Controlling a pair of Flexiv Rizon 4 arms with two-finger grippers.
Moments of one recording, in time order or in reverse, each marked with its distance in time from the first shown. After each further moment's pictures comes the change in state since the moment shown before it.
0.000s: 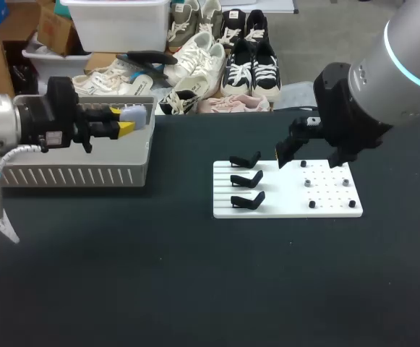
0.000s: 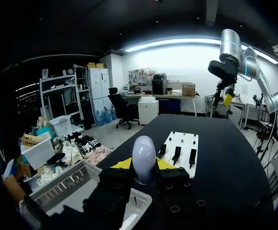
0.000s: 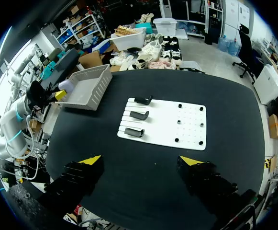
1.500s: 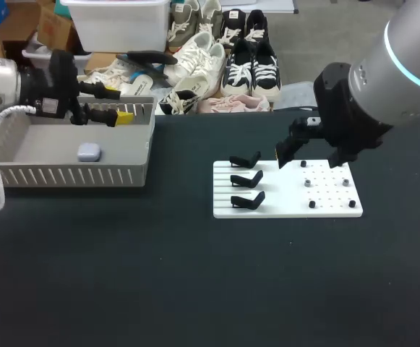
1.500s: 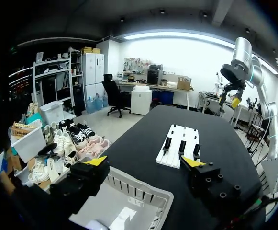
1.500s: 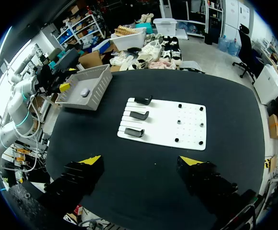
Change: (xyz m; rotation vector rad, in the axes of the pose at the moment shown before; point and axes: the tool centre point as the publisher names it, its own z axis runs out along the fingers) left arm -0.004 0.042 0.014 0.157 0.086 -0.050; right arm 0.000 0.000 0.000 0.000 -0.001 0.000
